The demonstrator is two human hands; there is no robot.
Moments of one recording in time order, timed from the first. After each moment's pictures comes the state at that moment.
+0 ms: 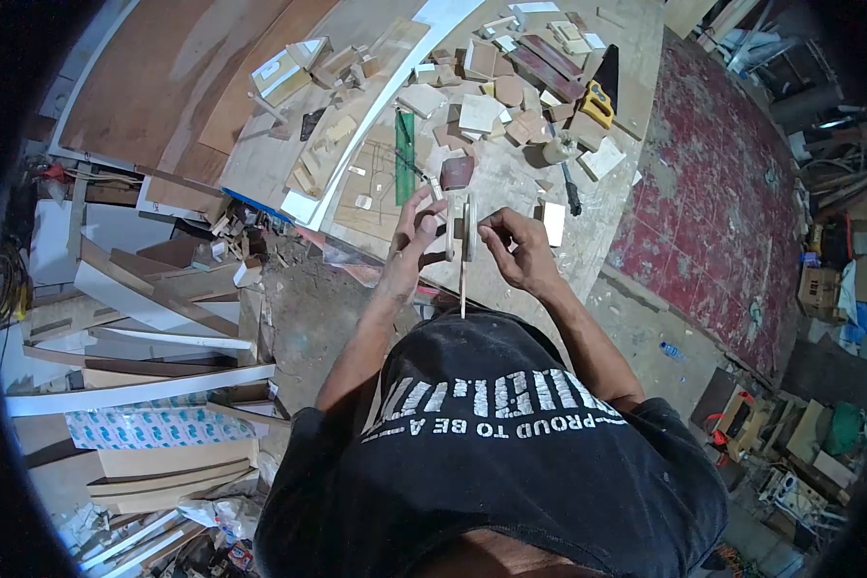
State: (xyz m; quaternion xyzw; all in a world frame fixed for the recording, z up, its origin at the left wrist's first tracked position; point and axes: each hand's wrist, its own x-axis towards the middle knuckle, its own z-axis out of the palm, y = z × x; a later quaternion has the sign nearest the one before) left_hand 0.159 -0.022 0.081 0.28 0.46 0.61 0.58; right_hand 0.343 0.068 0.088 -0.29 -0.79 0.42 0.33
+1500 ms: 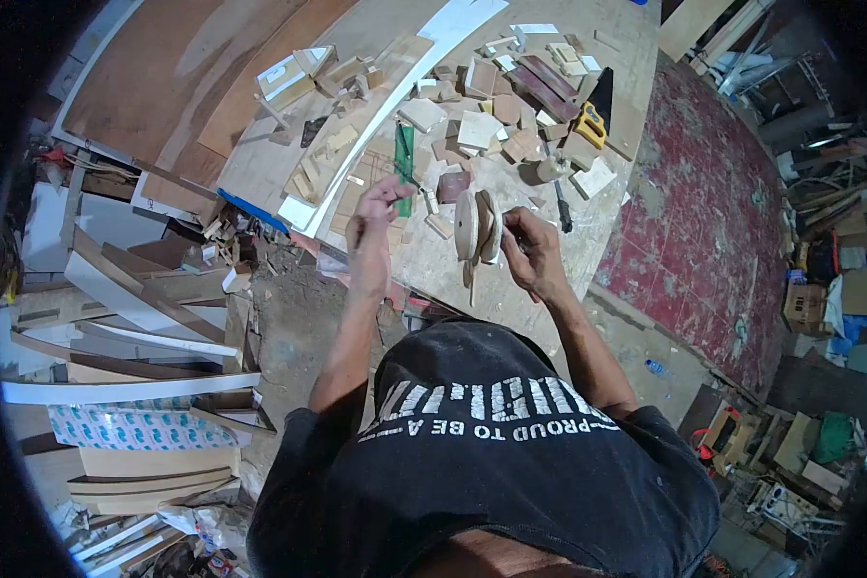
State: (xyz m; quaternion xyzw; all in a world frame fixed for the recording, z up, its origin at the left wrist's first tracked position) left_hand 0.132 -0.017 0.101 0.32 0.45 0.74 0.38; right_hand 0.350 0.077 0.110 -0.30 -0.78 0.42 0.35
